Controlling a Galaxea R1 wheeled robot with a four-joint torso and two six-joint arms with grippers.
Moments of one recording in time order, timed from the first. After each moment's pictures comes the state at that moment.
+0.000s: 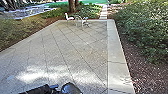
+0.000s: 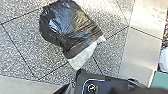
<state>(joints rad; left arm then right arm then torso) 0.63 2.67 -2.56 -0.51 0.61 0.28 -1.60 3.08 -2.77 0.03 0.11 0.19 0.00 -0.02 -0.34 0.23</state>
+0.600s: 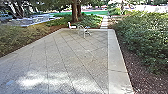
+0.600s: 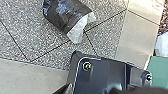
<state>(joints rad) 0.88 2.74 -2.59 -0.50 0.57 0.32 -1.61 3.08 -2.77 0.03 0.11 0.19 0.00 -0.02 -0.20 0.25</state>
